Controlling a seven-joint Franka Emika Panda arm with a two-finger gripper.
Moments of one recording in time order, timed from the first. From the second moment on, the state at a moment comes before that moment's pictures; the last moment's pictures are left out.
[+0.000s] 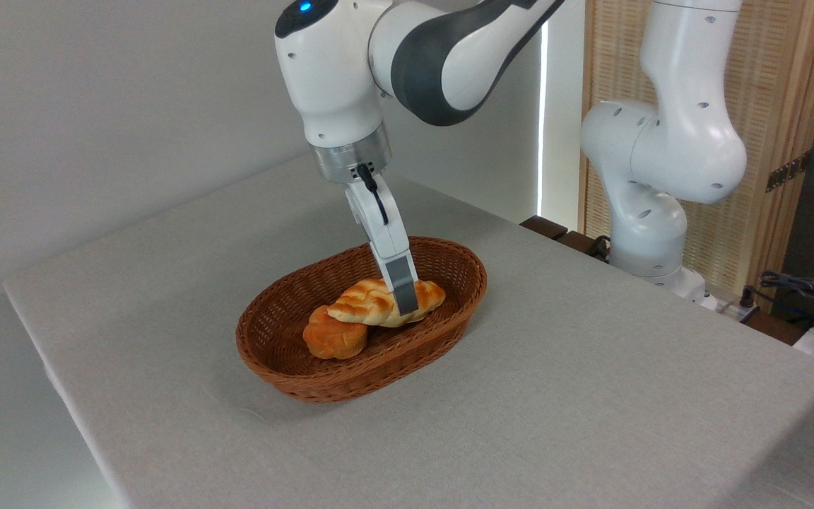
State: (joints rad) arm -0.11 -0.24 -0.09 -2.25 -0.11 1.87 1.01
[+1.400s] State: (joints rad) arm -0.11 -0.21 -0.08 -2.26 -0.10 1.94 1.10
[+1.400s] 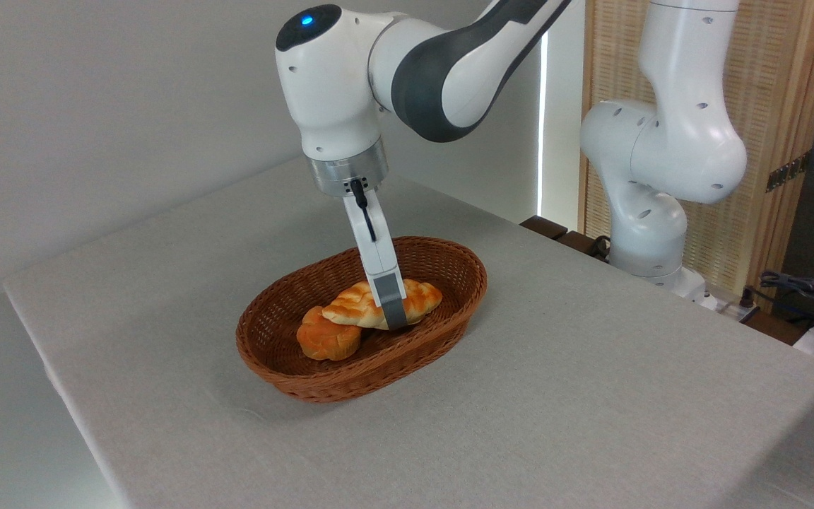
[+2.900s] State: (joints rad) arm -0.10 -0.22 -0.02 -2.03 -0.11 1.69 1.08
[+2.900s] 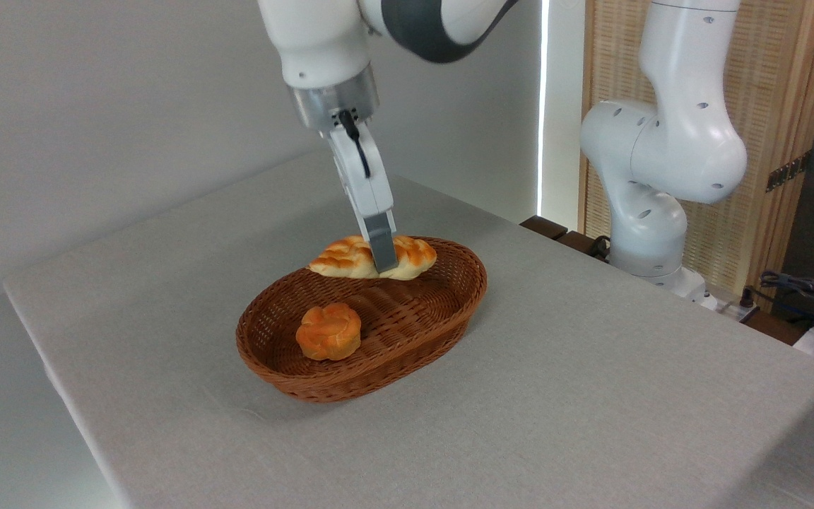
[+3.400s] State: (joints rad) arm -0.10 -0.07 0.18 -2.00 0.04 1.98 1.09
